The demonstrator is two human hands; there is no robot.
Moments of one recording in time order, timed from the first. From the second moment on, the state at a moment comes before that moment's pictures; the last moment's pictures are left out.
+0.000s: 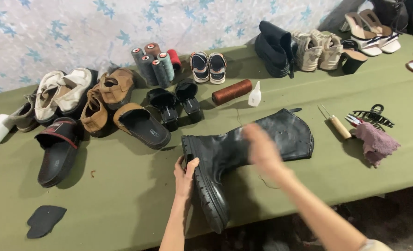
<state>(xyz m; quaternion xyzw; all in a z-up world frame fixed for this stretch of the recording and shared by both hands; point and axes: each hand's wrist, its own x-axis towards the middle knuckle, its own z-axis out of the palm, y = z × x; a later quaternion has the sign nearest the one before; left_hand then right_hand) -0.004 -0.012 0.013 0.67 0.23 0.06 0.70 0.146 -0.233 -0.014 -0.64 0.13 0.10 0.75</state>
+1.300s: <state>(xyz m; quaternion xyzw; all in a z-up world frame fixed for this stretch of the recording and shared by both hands) -0.013 -0.013 0.023 0.69 0.24 0.05 0.68 0.207 -0.433 -0.117 -0.98 -0.07 -0.12 0.14</state>
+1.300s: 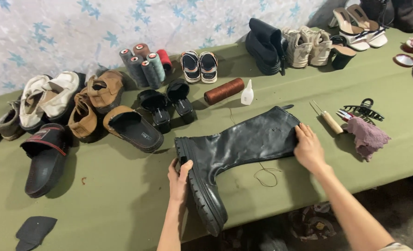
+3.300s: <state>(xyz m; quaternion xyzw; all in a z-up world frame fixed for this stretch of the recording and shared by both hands) -0.028 0.006 0.047 0.62 0.33 0.02 0.71 0.158 -0.350 -0.084 -0.96 -0.21 -0.18 0.08</state>
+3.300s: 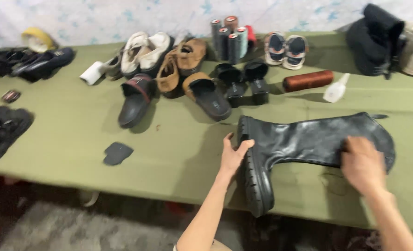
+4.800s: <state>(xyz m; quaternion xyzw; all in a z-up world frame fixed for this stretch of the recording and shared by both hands) -0.037 -0.005 0.053 0.62 0.32 0.01 0.71 0.152 -0.371 -0.124 -0.95 -0.14 -0.22 0.17</state>
